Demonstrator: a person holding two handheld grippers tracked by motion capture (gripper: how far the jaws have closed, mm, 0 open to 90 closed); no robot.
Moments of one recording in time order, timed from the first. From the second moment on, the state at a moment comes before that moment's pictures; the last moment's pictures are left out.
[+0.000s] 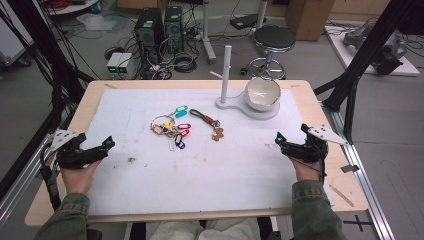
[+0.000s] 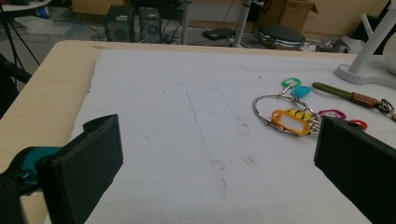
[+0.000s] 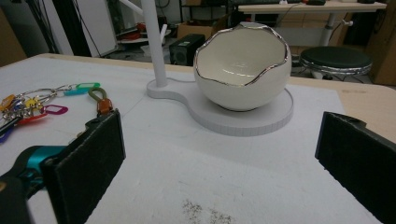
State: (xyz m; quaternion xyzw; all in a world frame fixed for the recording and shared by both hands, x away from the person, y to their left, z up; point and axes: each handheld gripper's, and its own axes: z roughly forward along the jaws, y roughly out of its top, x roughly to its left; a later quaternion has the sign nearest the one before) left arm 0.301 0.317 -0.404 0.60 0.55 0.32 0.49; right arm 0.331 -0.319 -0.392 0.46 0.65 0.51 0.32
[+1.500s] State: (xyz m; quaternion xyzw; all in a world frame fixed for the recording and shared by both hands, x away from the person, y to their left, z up) left arm 0.300 0.319 -0.407 0.60 0.55 0.32 0.48; right arm 0.370 -0.286 -0.375 0.44 0.72 0.47 0.24
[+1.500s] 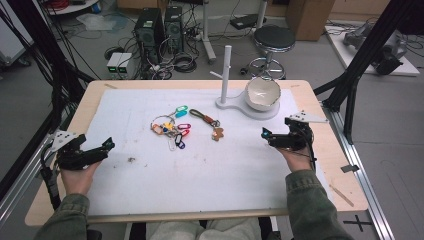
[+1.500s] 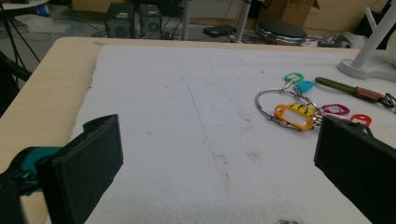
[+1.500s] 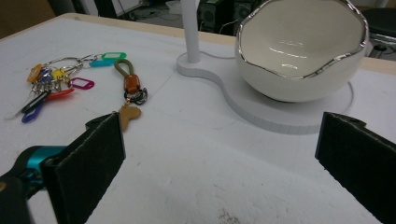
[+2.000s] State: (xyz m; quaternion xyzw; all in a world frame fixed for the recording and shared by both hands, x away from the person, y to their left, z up) left arm 0.300 0.320 -0.407 0.60 0.55 0.32 0.48; right arm 0.391 -0.257 -0.361 0.42 0.76 0.46 0.22
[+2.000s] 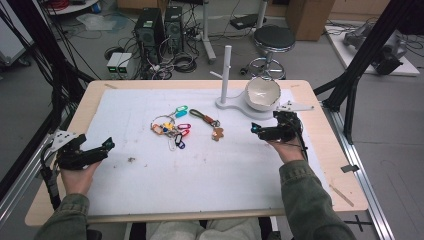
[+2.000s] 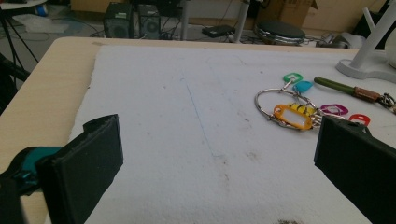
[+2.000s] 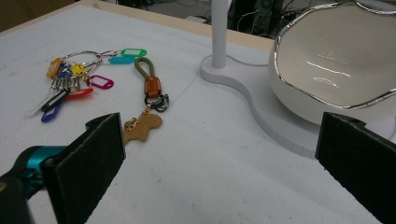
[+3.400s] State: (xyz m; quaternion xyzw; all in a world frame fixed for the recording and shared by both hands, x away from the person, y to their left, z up) left arm 0.302 0.321 -0.407 0.60 0.55 0.32 0.49; right arm 0.453 -0.182 -0.354 0.39 0.81 0.42 0.15
